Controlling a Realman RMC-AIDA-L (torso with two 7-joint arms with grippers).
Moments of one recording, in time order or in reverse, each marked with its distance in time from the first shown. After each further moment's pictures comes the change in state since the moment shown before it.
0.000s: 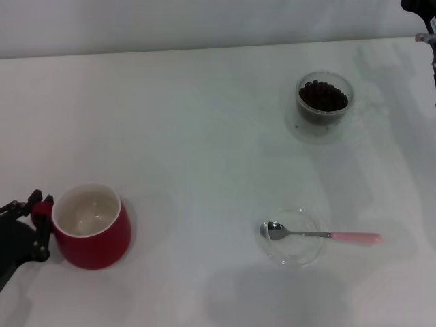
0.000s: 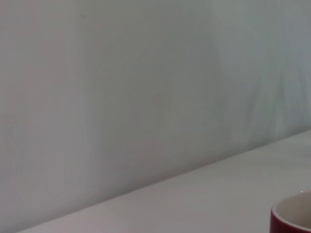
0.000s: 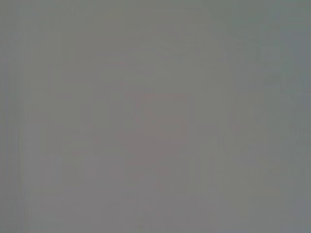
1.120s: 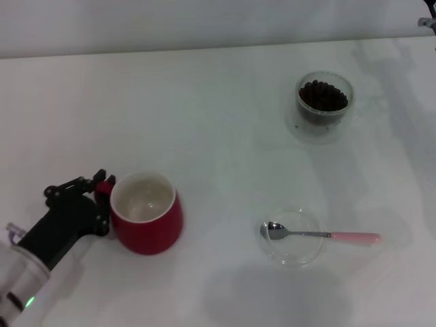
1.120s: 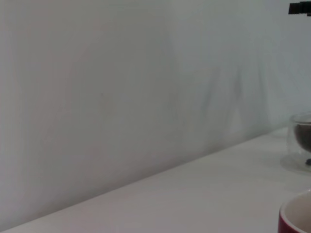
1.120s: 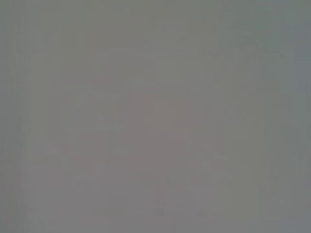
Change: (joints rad) left arm -0.097 -0.006 0.010 0.164 0.039 -0.212 0.036; right arm 0.020 -0.006 -0.011 -0.037 0.000 0.010 -0.002
